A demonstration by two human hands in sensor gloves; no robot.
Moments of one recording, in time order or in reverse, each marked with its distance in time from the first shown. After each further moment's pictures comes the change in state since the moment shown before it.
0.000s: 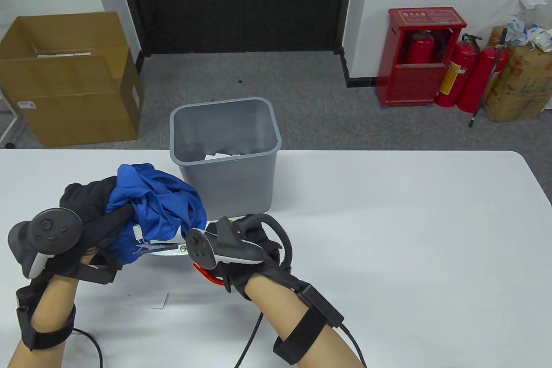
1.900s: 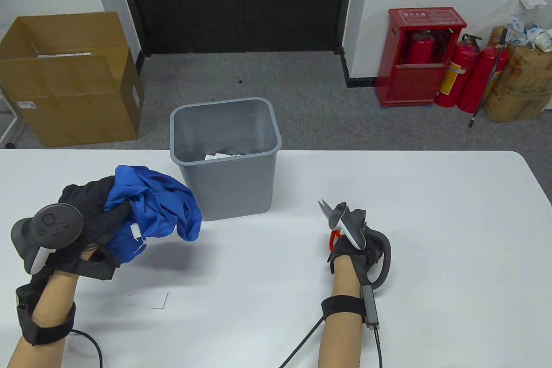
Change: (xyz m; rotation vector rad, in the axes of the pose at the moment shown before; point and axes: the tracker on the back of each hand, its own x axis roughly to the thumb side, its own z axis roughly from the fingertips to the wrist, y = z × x) left_hand -0.011 -0.008 -0.005 -0.022 0.041 -0.024; right_hand -0.248 0.204 0.029 0.351 1.031 -0.223
